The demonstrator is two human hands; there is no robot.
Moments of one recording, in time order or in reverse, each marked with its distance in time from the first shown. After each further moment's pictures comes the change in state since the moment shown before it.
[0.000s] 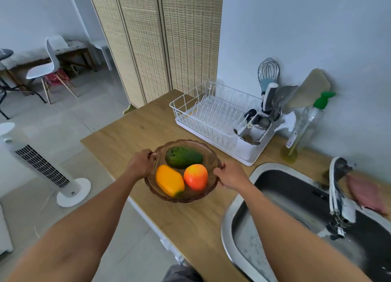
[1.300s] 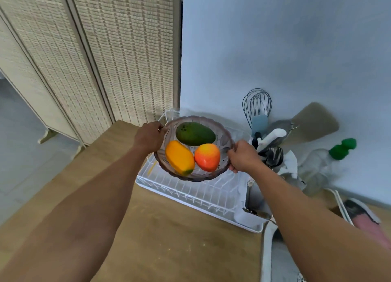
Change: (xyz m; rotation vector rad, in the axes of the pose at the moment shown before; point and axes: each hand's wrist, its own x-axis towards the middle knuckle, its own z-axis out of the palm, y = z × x) left_hand 0.363 0.168 0.027 -0.007 -0.083 0.410; right_hand 0.235 -0.069 -0.131 -0.005 0.361 0.292
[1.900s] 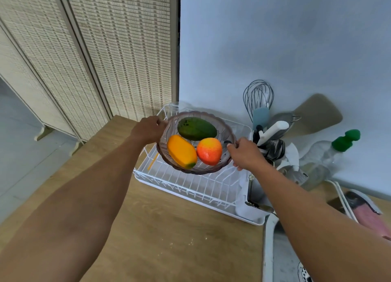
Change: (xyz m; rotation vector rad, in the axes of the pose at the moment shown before) left_hand 0.013 -0.005 -0.003 -0.036 -0.151 -0.045; right_hand 0.005 0.010 0.010 -0.052 0.034 0.028
